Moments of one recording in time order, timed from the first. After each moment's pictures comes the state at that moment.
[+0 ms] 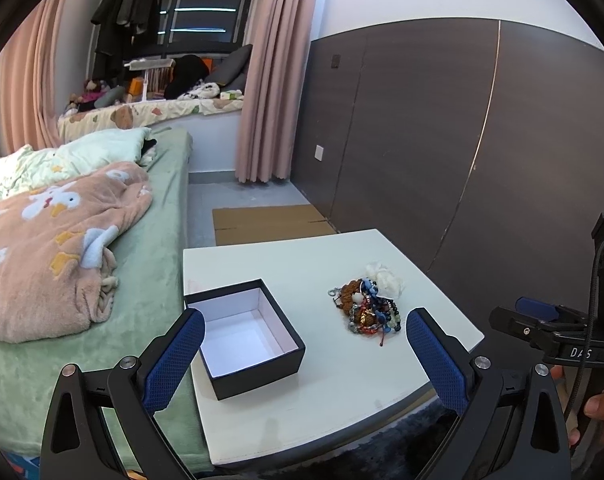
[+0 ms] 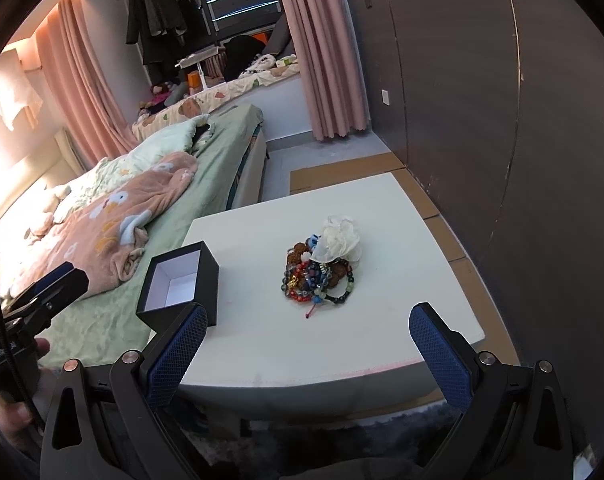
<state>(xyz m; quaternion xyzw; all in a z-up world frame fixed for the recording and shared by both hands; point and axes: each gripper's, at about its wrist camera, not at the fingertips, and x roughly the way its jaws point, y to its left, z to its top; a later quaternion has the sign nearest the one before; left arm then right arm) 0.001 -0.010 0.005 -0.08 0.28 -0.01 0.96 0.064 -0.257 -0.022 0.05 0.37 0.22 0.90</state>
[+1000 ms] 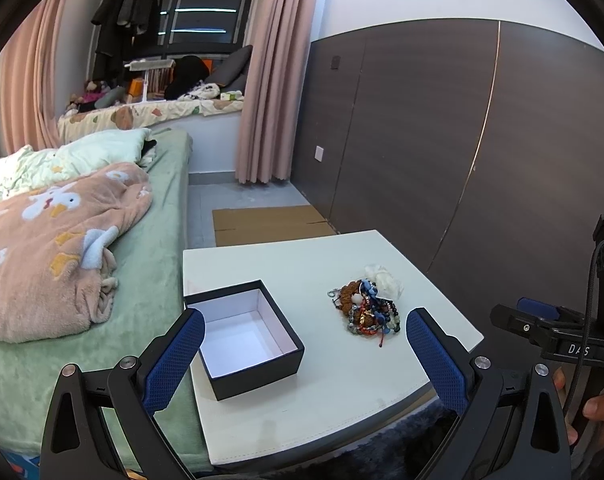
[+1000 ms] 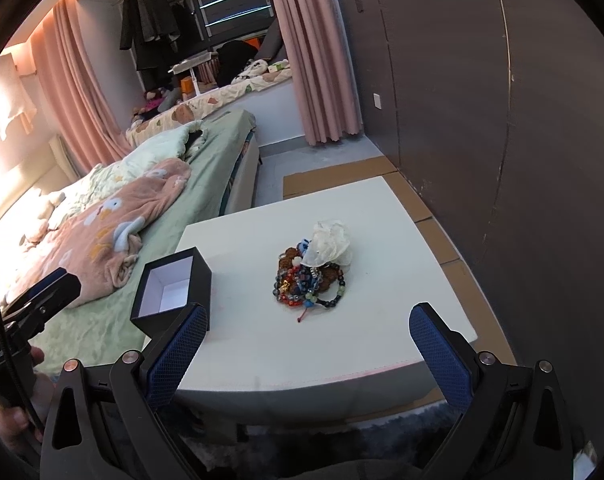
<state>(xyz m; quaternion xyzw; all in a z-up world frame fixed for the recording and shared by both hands) -0.003 -0.006 0.007 -0.08 0.27 -0.01 0.96 0.063 -0.263 -0.017 0.05 0.36 0.20 0.91</state>
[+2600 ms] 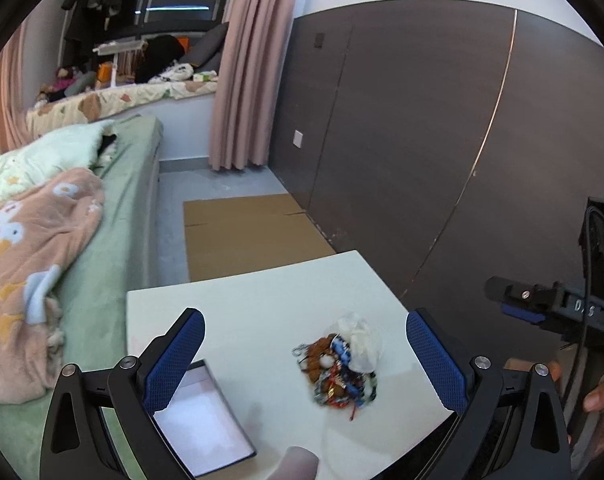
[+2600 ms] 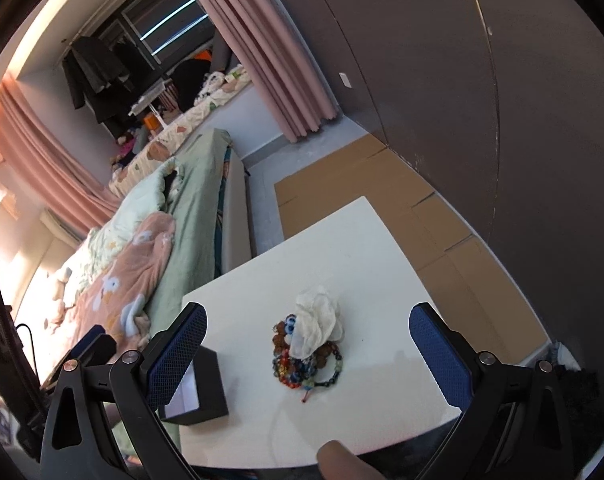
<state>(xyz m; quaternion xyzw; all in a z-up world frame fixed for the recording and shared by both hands) 0.136 -0.029 0.038 -0.09 0.32 -0.05 0.94 0.184 -0.283 0.003 0.17 0.42 0.18 0.88</state>
